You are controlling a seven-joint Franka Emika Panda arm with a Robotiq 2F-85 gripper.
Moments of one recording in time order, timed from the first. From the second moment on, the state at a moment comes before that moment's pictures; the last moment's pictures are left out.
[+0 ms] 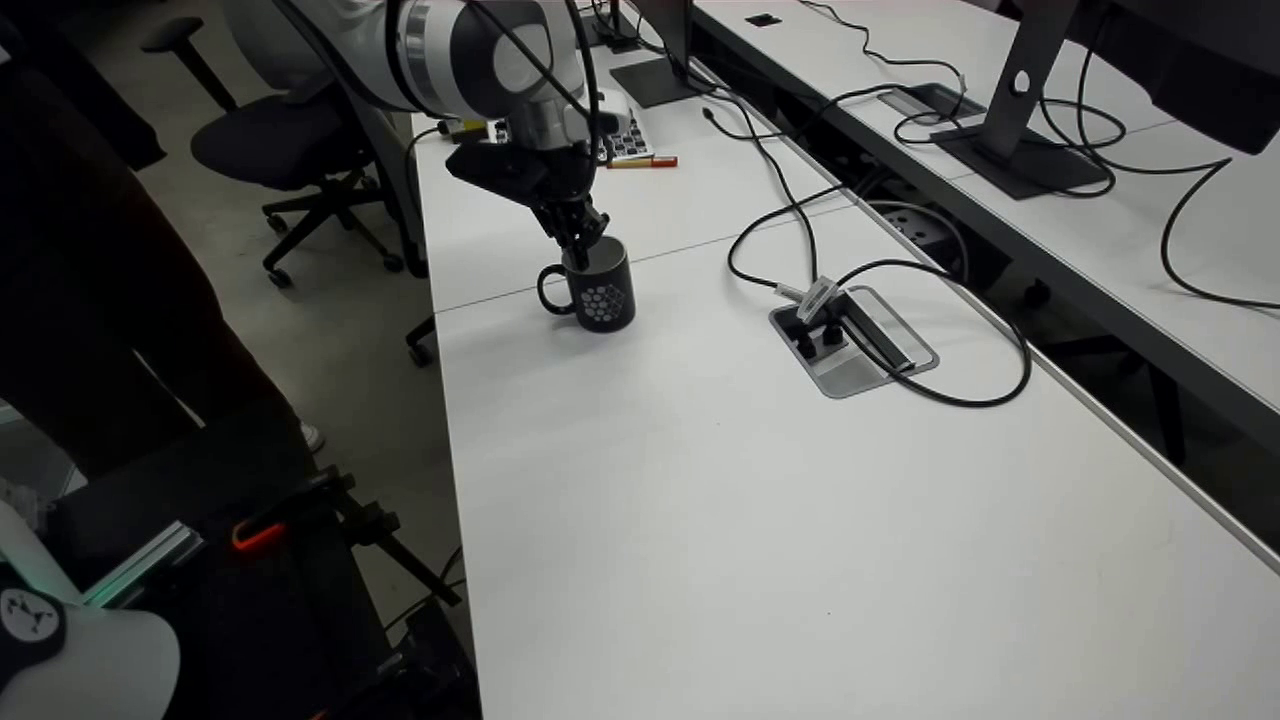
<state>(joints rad) 0.30 0.57 0.03 -2.00 -0.13 2.56 0.22</state>
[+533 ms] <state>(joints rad) 0.30 0.57 0.03 -2.00 -0.13 2.56 0.22</state>
